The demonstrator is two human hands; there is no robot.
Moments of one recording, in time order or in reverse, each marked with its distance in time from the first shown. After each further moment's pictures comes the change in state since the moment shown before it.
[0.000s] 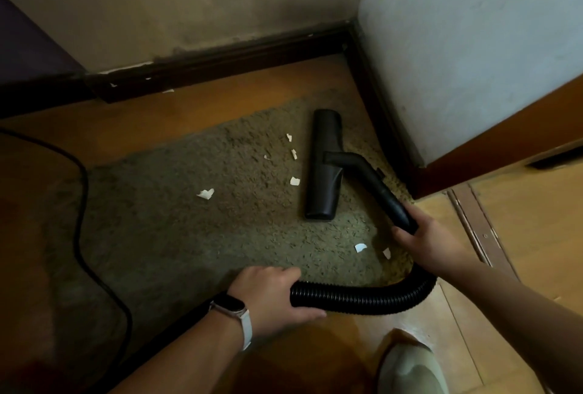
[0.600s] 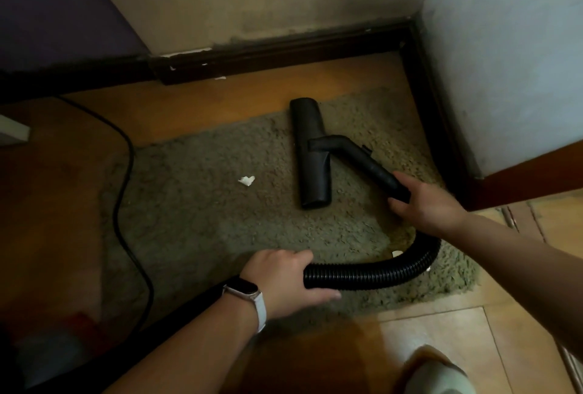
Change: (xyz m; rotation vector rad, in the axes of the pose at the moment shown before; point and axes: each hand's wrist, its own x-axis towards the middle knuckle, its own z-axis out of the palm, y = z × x) left_hand -0.016 -0.020 -0.011 -0.002 0.125 -0.156; right_hand 0.083 -0.066 0.013 -0.254 -0.102 -0.241
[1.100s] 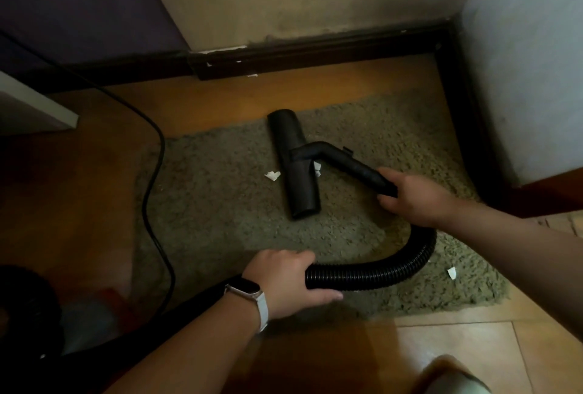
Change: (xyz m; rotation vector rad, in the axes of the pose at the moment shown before) left_hand -0.026 -0.020 0.002 -0.026 0.012 -0.055; right_hand 0.027 -0.056 0.012 -0.161 -0.064 -0.201
